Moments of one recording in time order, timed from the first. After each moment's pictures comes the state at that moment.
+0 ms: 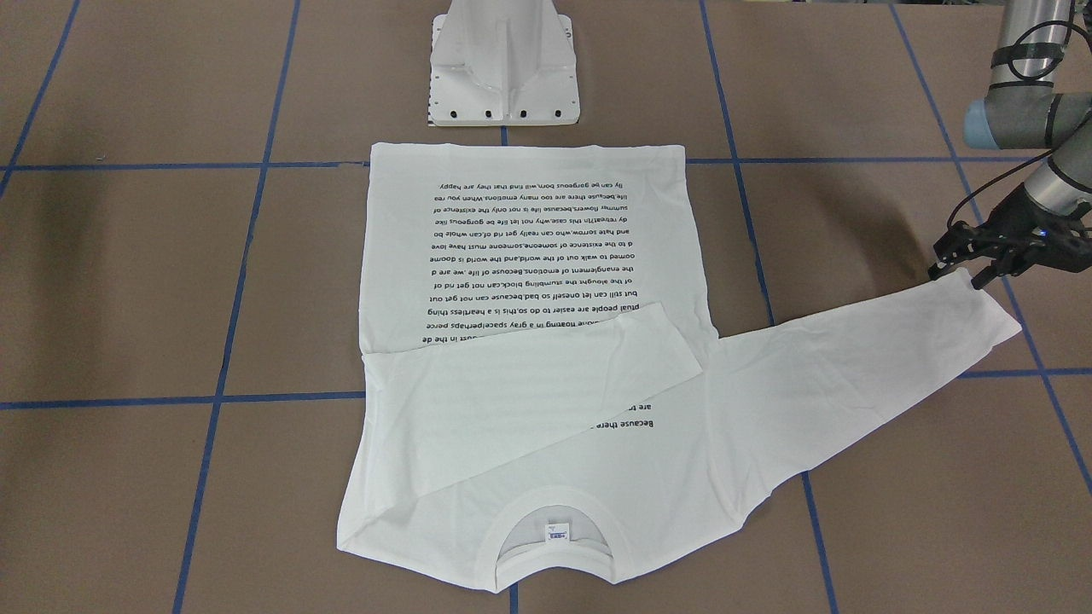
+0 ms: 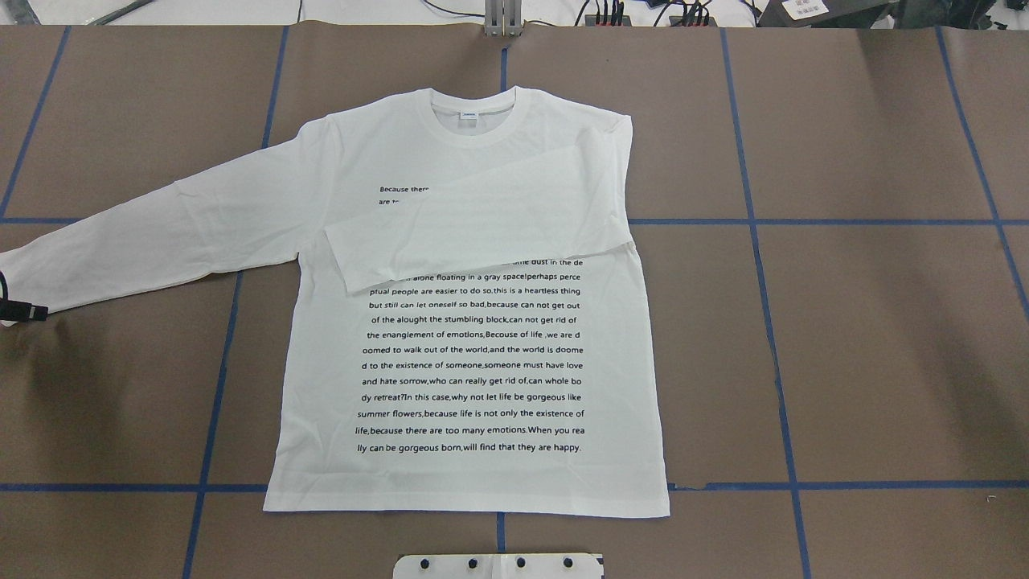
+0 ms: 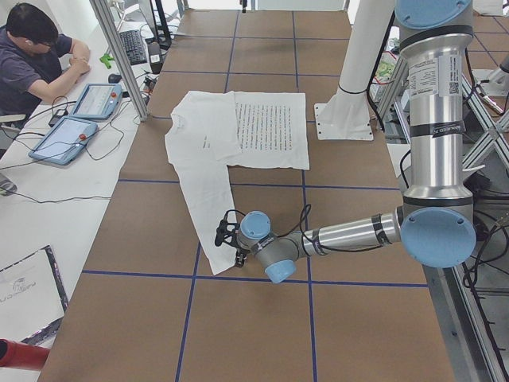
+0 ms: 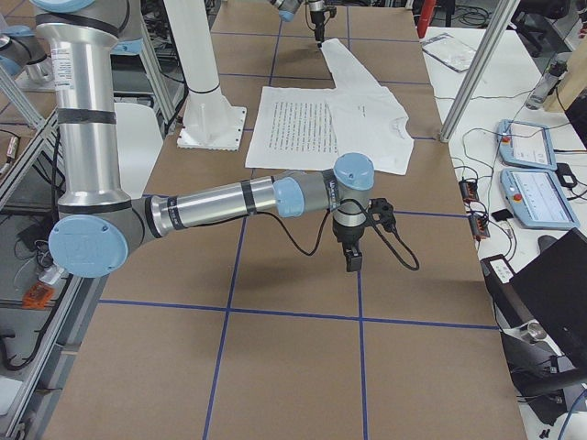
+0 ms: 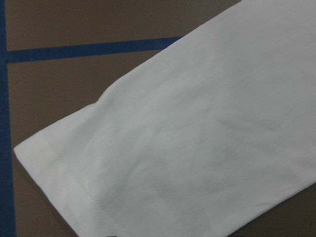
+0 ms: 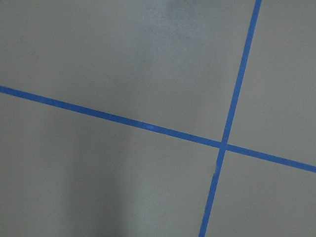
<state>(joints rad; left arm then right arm) -1.04 -1.46 -1.30 -2.77 -2.19 -0.73 1.41 -1.54 1.78 -1.58 2.25 0.03</state>
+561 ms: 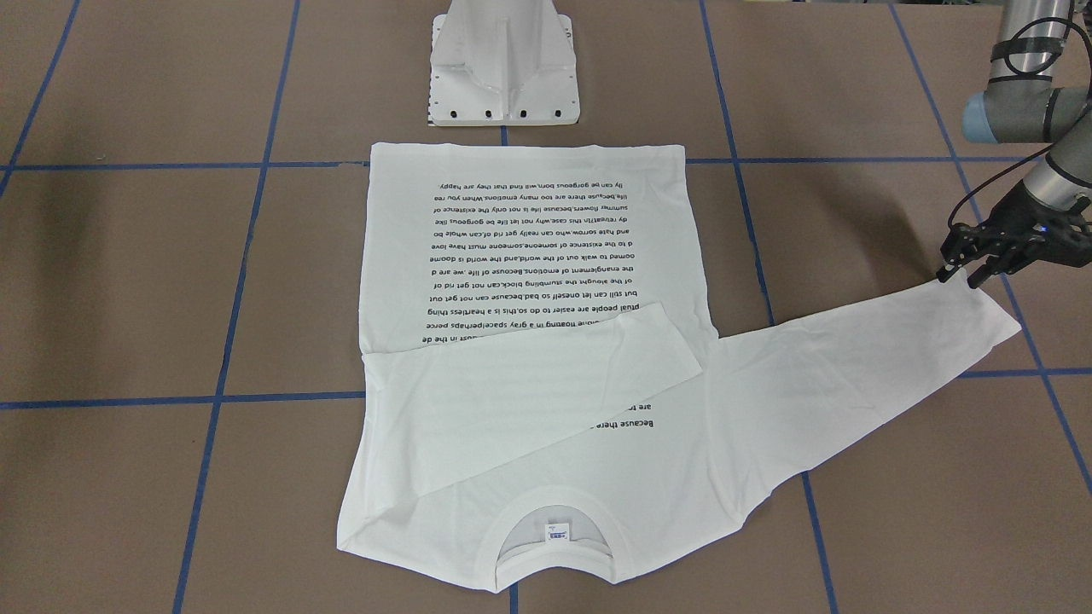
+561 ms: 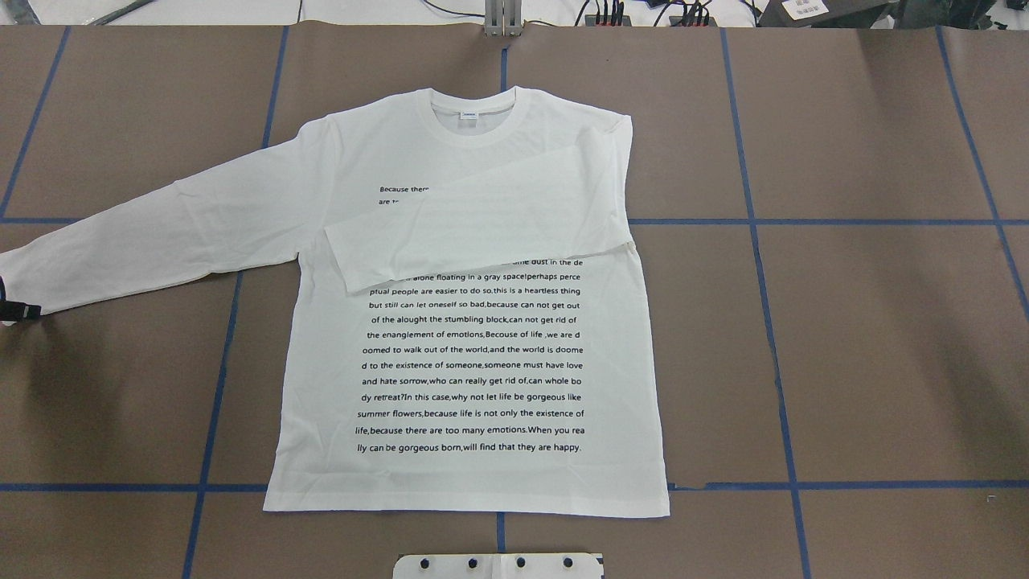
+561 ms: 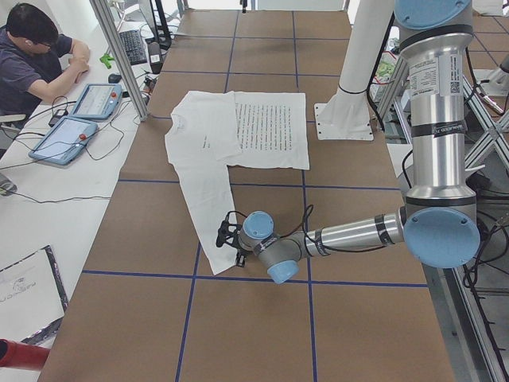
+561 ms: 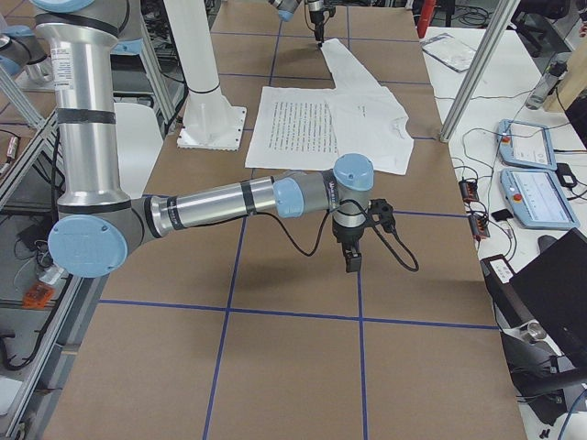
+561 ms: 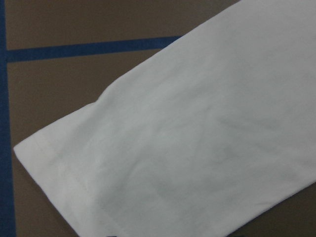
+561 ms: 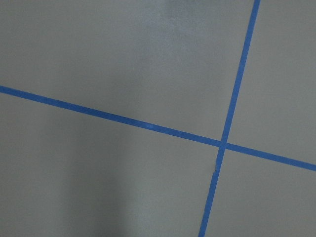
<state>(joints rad) -1.04 -1.45 -1.32 -2.77 -2.16 -0.73 1.41 -1.54 1.78 -1.58 2.25 0.03</state>
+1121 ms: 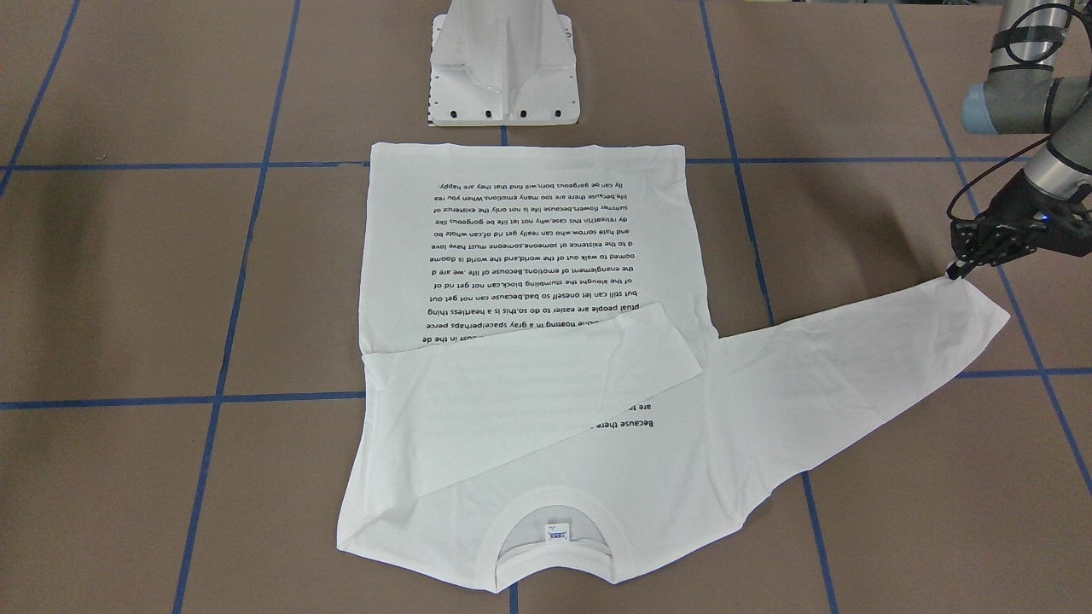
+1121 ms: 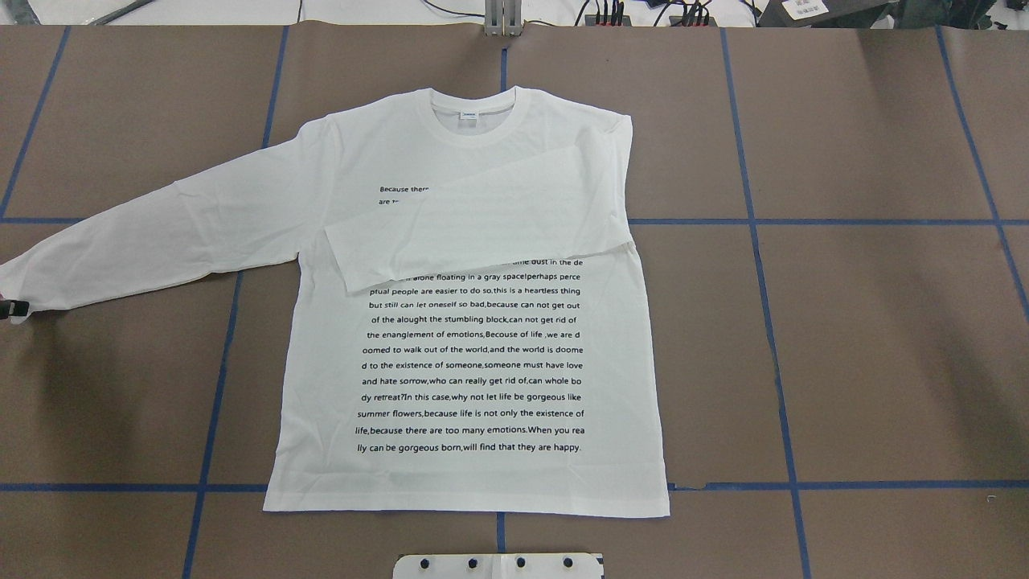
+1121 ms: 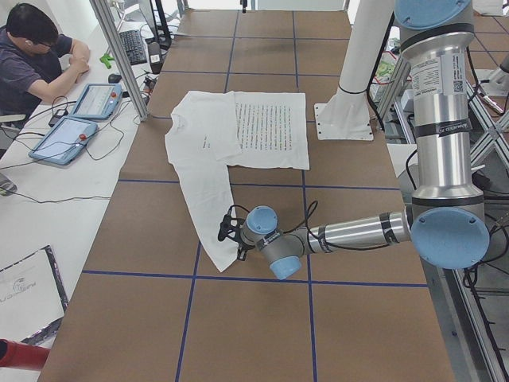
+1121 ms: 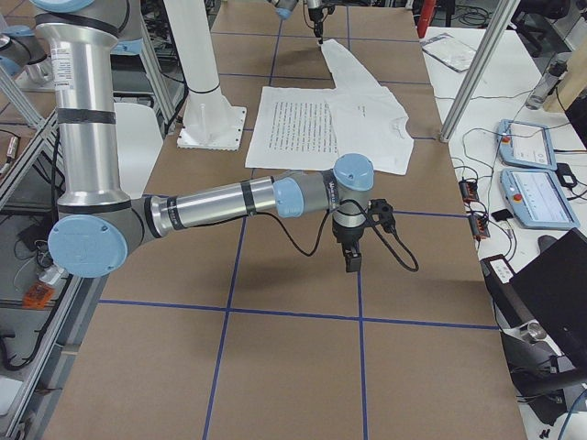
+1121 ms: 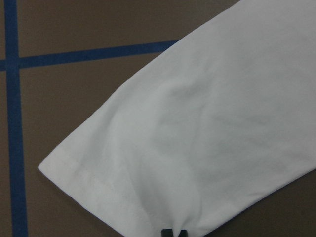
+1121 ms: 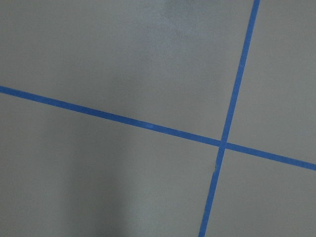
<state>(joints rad) -1.04 -1.41 -1.40 -2.77 -2.16 -0.73 1.41 -1.54 1.78 -1.58 2.25 0.03</state>
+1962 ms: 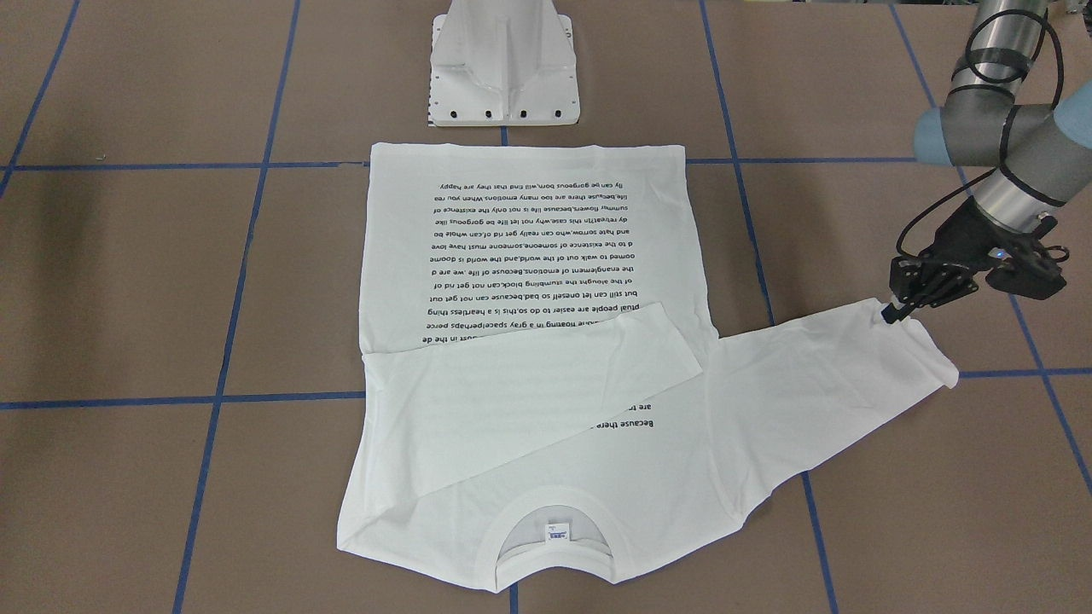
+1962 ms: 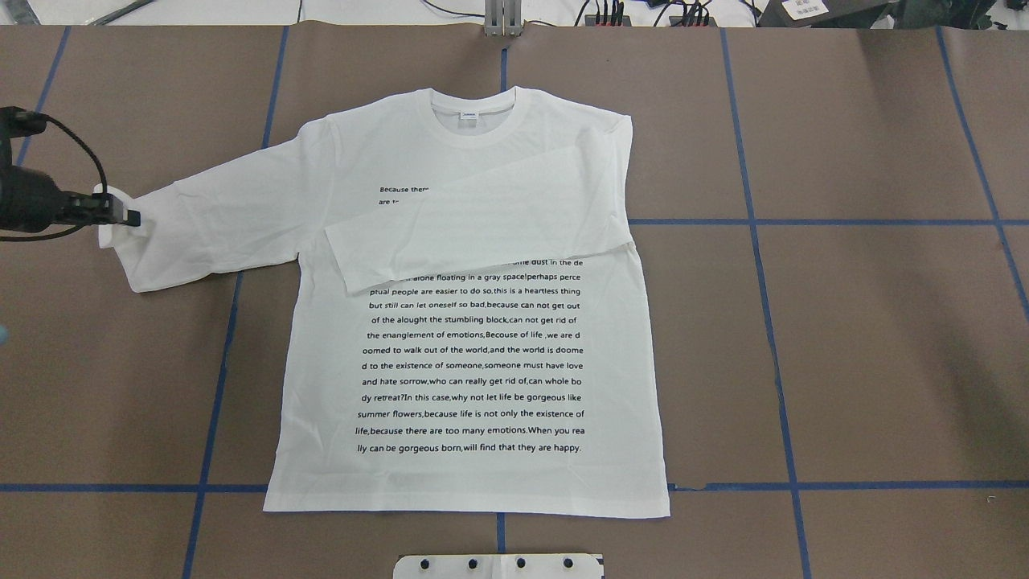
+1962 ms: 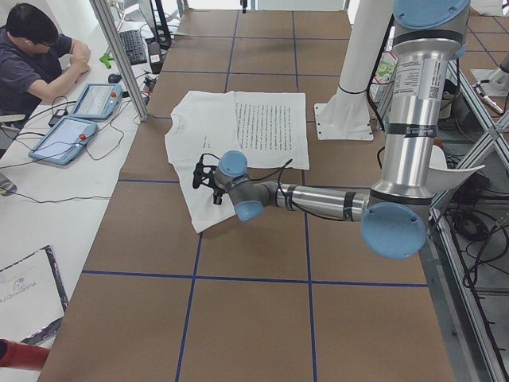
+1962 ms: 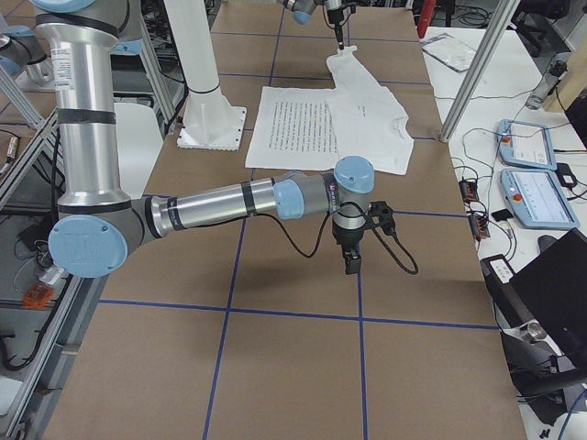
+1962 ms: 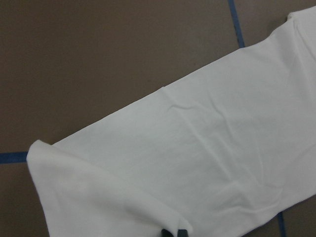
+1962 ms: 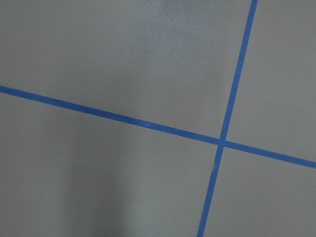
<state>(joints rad) -1.01 -1.72 -1.53 -2.51 -2.17 -1.06 1.41 -1.54 1.77 -1.58 2.25 0.03</state>
